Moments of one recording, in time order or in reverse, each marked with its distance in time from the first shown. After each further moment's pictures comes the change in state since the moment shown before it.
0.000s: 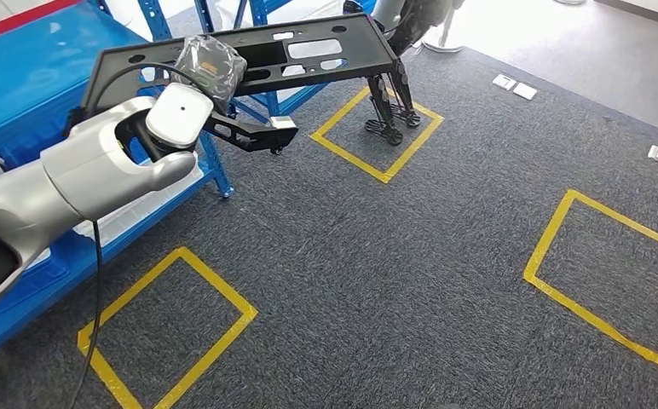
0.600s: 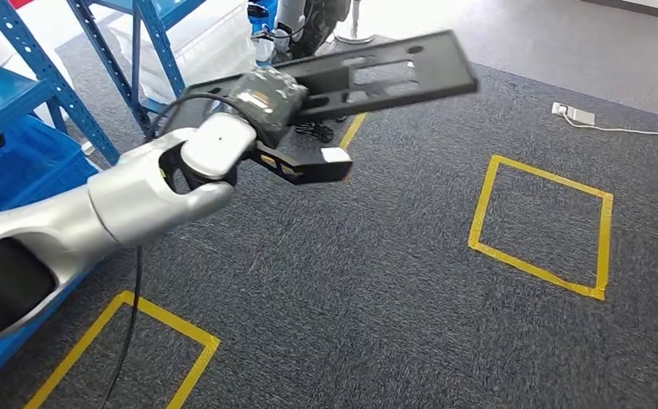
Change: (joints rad) left arm 0.074 -0.200 0.000 -0.006 0.078 0.189 -0.092; right arm 0.034 -0.005 -0.032 0.000 -0.025 0.005 -0.027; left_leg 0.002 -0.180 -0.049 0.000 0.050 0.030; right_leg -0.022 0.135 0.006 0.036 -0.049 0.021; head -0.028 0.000
